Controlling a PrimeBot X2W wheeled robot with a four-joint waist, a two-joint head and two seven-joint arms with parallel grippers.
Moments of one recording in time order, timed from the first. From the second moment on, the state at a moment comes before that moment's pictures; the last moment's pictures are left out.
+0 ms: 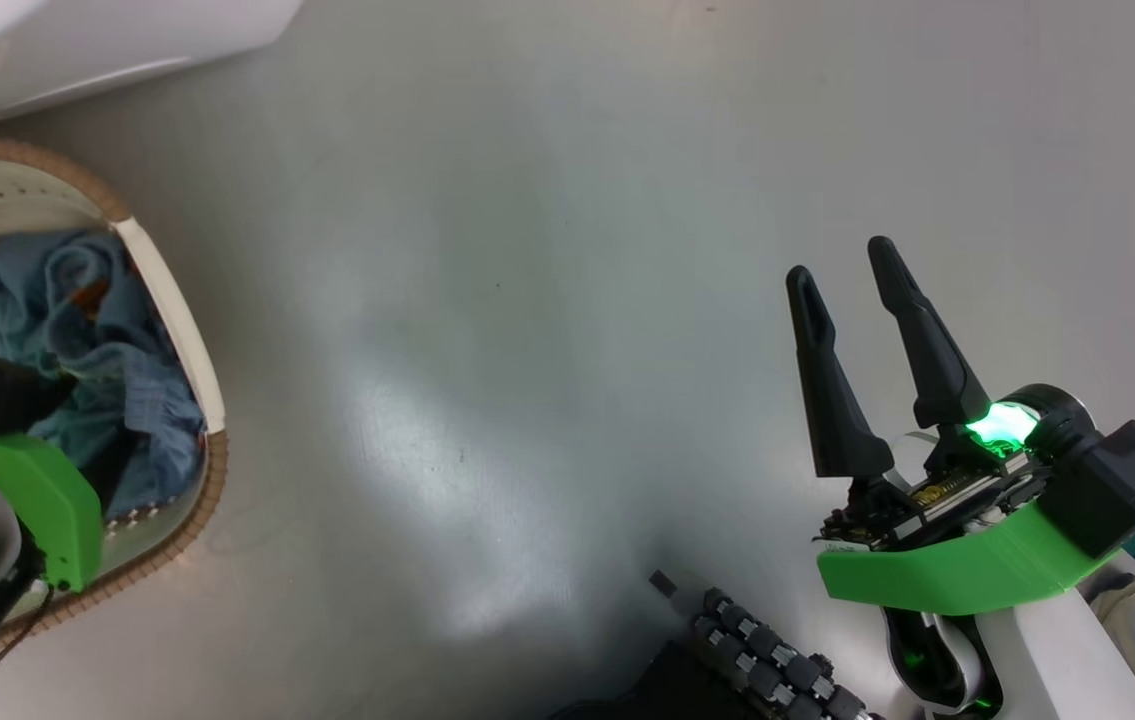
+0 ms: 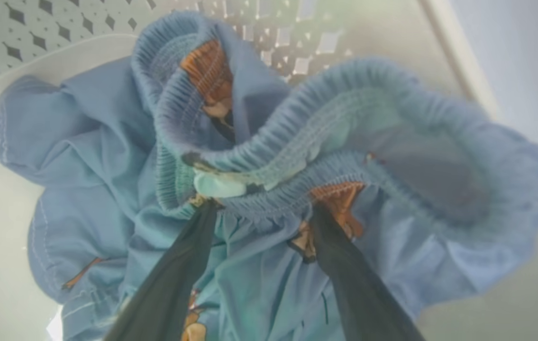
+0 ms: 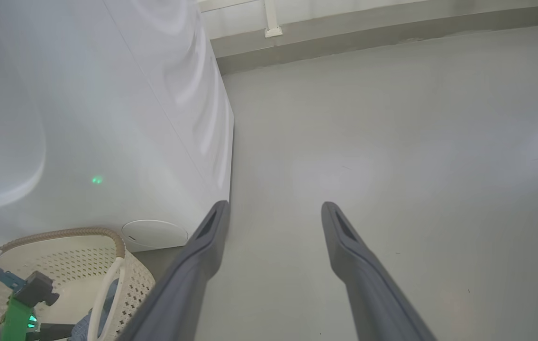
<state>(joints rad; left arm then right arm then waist) -0.94 0.75 -1.30 0.77 -1.09 -0.13 -0.14 -0.24 -0.04 0.23 -0.13 0.38 0.13 -0.25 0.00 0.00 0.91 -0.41</state>
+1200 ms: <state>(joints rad) -0.96 0.76 -1.30 0.72 -1.22 -0.13 -0.22 -0.24 -0.04 0.25 -0.16 0.32 0.13 -0.25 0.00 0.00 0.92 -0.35</state>
